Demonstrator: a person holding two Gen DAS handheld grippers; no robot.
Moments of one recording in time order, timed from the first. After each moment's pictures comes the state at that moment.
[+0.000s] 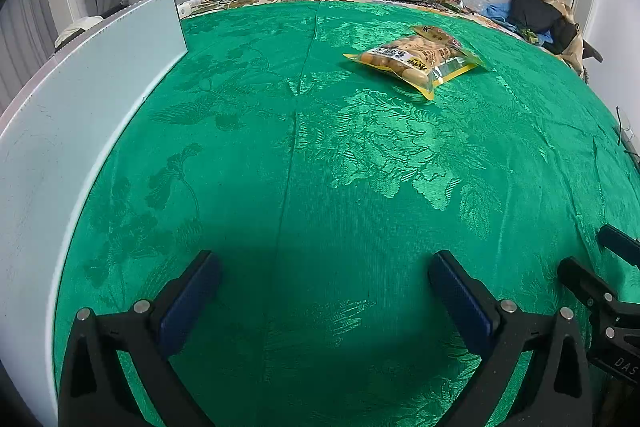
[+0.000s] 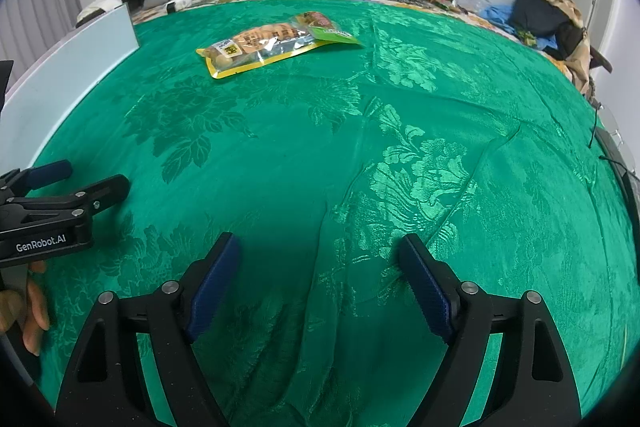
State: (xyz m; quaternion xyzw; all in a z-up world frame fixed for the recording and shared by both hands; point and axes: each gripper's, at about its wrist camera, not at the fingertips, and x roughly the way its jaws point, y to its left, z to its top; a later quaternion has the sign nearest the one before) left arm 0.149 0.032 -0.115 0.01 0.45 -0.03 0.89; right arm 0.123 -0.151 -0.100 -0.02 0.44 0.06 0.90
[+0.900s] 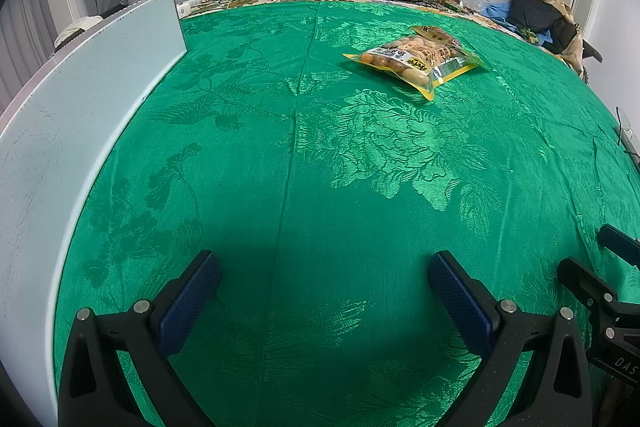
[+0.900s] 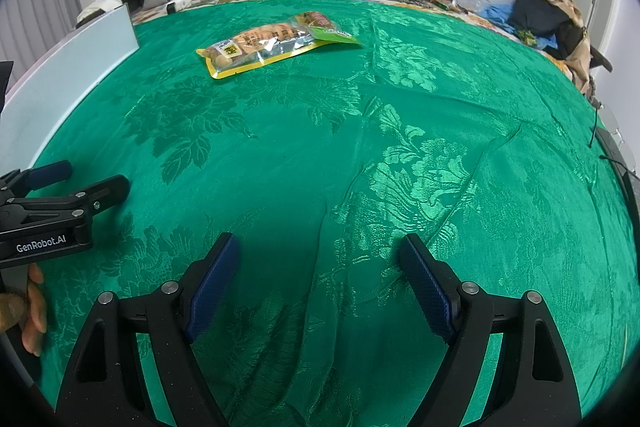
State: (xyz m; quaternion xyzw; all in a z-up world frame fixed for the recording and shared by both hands) left arm 0.151 0.031 -0.115 0.01 0.46 -0.03 0.89; right arm 0.123 -0.151 -0.100 -0.02 0.44 0.06 0.90
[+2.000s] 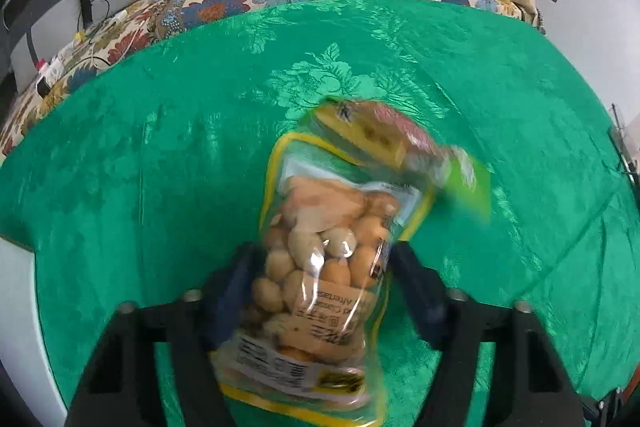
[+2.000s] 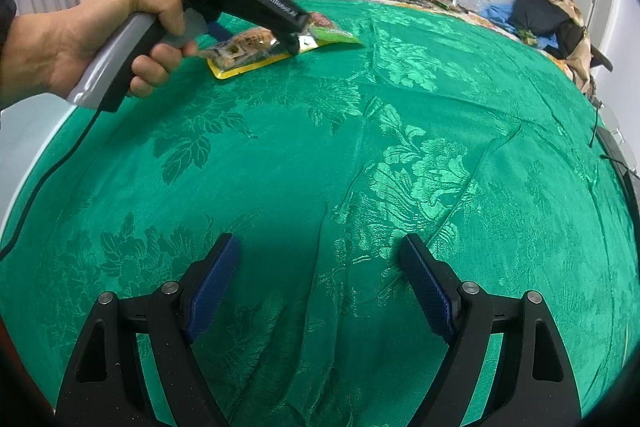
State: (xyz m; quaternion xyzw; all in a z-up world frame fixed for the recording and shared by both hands) left arm 0.380 -0.067 -0.099 0.08 0.52 -0.17 0.83; right arm 0.124 -0.150 -0.101 -0.02 0.44 0.06 0.90
